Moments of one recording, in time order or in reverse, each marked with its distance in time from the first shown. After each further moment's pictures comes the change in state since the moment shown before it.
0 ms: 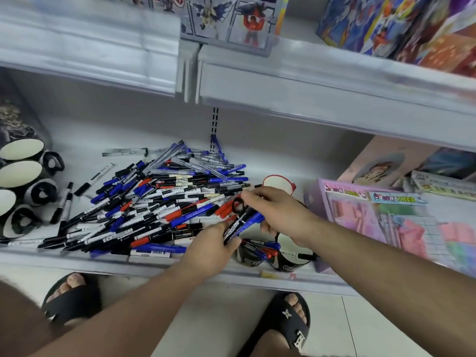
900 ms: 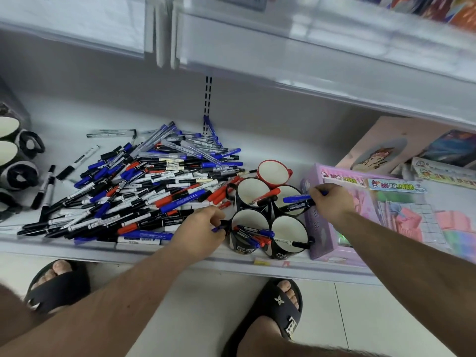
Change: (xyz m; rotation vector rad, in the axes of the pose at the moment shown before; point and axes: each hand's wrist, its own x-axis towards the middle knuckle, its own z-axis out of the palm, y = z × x) left_hand 0.022 -0.024 0.008 0.013 -0.054 -0.028; right_hand 0.044 0.135 -0.085 -0.274 0.549 0.223
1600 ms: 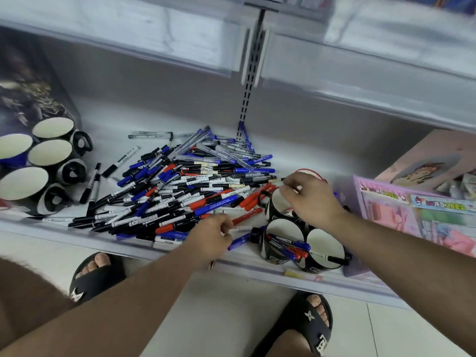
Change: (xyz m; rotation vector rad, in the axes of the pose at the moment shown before) left_hand 0.010 -0.052 -0.026 0.024 -0.023 -0.107; right_hand -0.048 -0.121 0.046 -0.026 -0.188 -0.462
